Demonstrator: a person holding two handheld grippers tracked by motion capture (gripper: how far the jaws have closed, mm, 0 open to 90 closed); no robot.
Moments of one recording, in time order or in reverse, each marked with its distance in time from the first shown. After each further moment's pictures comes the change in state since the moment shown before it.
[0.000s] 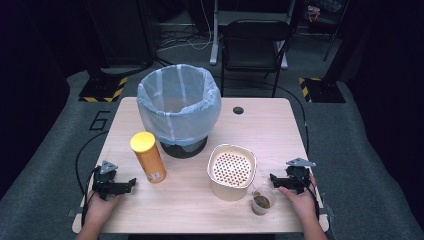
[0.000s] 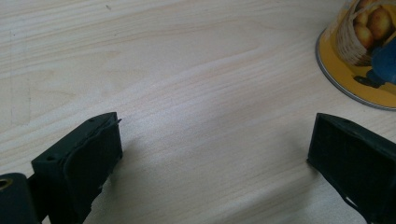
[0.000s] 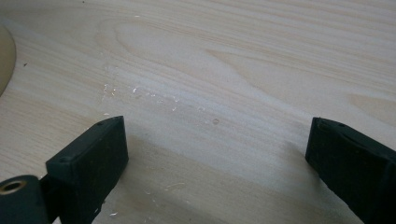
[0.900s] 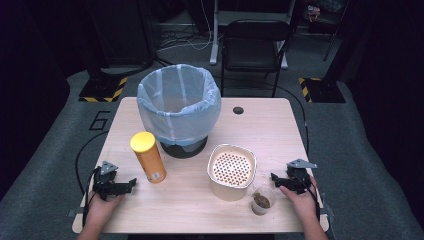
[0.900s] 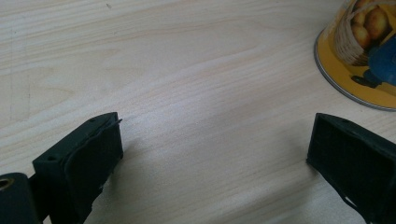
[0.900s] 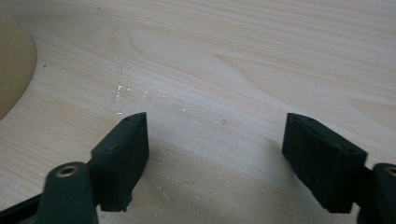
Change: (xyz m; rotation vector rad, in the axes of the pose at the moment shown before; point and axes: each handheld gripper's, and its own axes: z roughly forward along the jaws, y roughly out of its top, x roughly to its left) left arm -0.003 -0.001 -0.001 -0.003 0.009 -0.009; right arm 0.002 -0.002 -0.006 -0.026 0.016 -0.012
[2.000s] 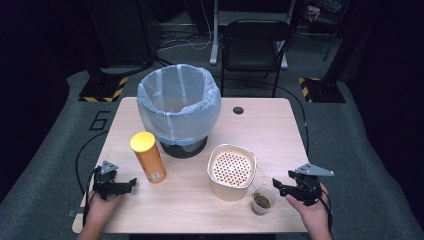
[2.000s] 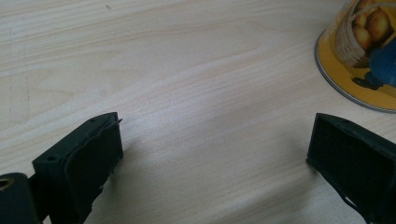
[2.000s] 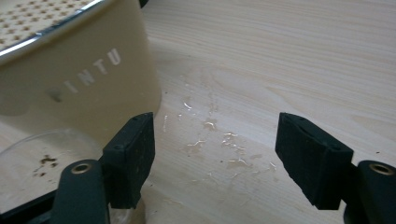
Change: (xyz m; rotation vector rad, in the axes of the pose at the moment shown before) left arm 0.000 0.001 0.001 -0.002 0.000 0.000; right arm 0.039 0.021 -0.091 -0.071 0.115 0.013
